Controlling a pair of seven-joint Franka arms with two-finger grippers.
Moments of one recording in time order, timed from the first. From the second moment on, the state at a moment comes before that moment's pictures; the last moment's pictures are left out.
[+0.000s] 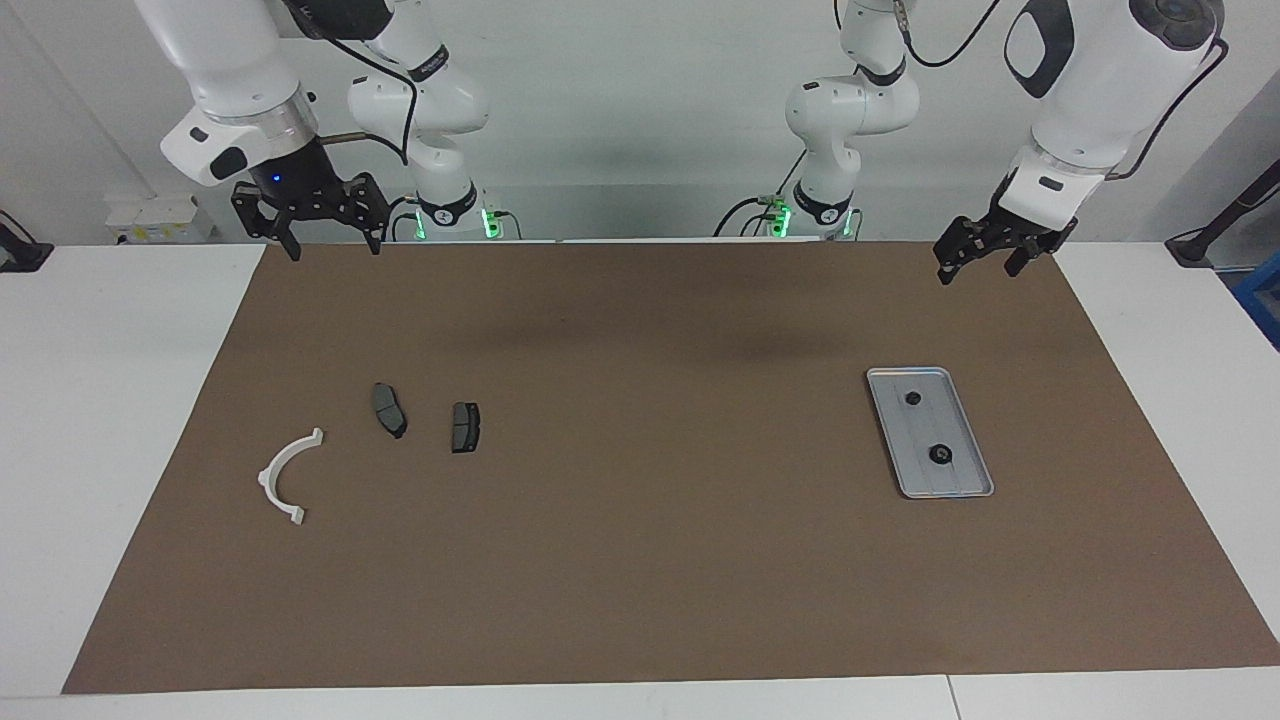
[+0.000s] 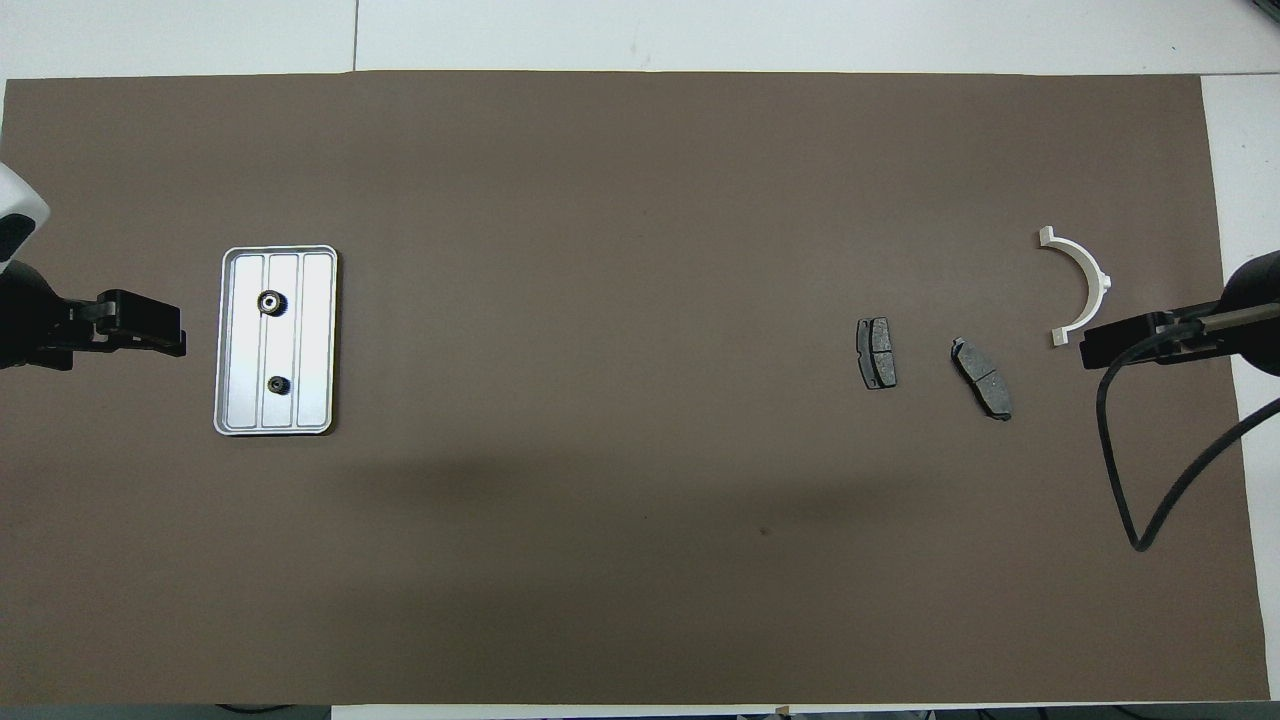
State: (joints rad) left arm 0.05 -0.07 -0.11 -1.71 0.00 1.59 -0.11; right arm 0.01 -0.11 0.03 -1.68 -0.01 1.55 -0.05
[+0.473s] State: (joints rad) left arm 0.05 -0.06 -0.11 -1.71 0.00 1.60 -0.11; right arm 0.01 -0.11 0.03 -1.68 -0.01 1.55 -0.05
